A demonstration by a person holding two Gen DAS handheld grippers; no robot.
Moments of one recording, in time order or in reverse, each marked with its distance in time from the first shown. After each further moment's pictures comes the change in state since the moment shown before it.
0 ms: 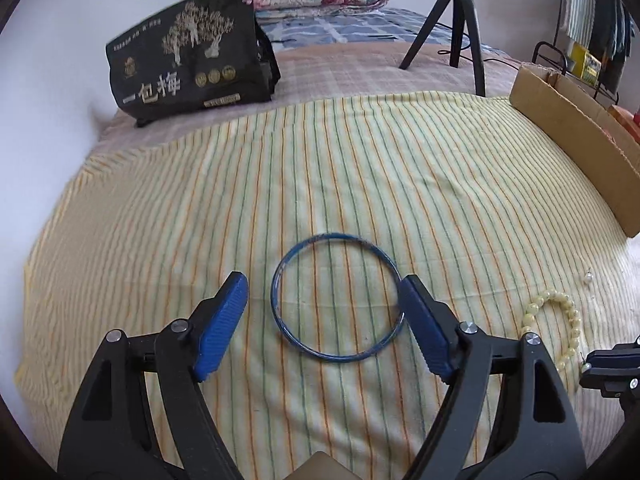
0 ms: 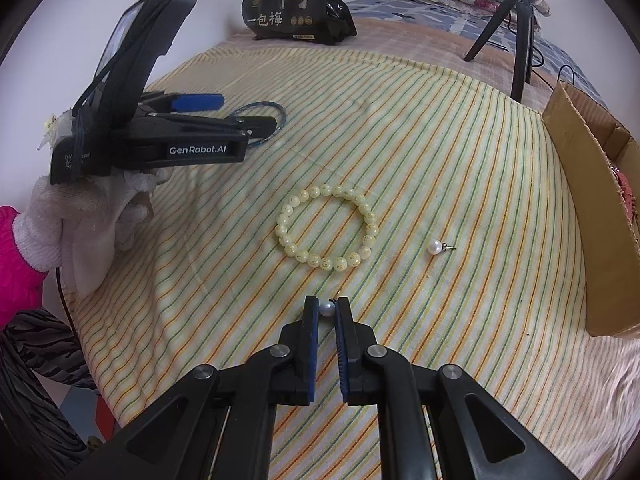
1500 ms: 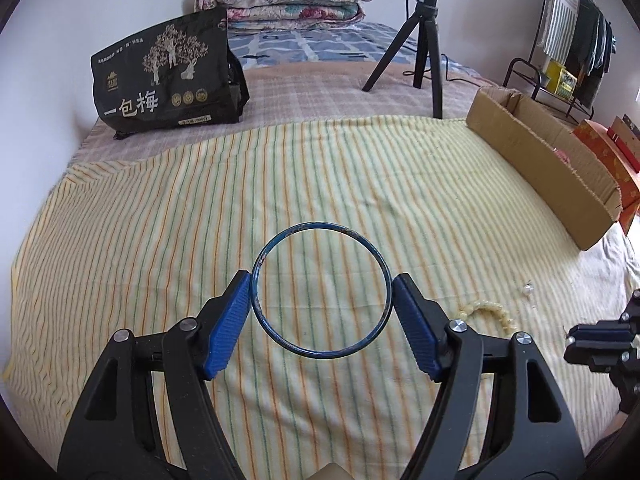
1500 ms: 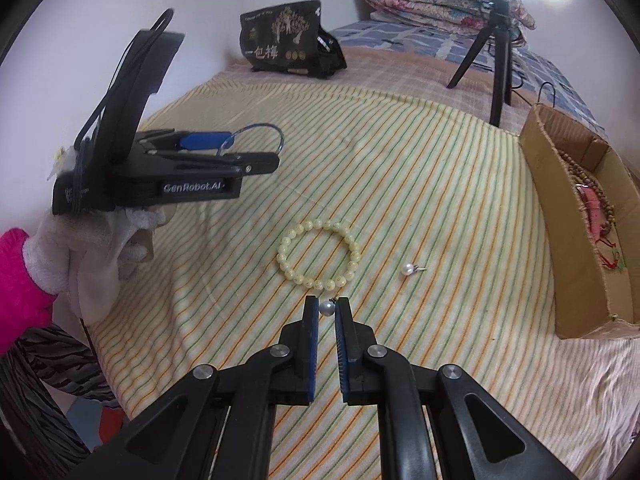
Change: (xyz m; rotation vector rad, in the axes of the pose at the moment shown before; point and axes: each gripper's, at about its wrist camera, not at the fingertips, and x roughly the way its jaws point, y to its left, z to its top) left arm -0.035 -0.018 0.008 -0.004 -0.042 -0.116; right arm -0.043 -0.008 0.004 0.024 -0.103 -0.013
